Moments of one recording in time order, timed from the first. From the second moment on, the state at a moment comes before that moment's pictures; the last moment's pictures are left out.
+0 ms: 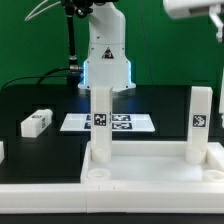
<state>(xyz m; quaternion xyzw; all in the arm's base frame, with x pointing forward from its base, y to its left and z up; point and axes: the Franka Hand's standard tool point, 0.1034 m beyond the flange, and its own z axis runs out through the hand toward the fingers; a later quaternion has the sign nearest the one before) 0.607 0.136 0.196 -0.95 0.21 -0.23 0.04</state>
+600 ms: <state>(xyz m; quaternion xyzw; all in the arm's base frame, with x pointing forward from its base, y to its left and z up) 0.616 0.122 0.178 -0.95 0.18 -0.23 0.04</state>
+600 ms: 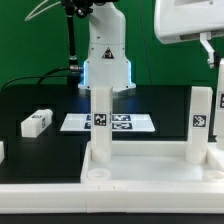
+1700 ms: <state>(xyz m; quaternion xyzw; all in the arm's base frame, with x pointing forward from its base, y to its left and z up) 0.634 0.109 0.150 -0.95 0.20 -0.22 0.04</state>
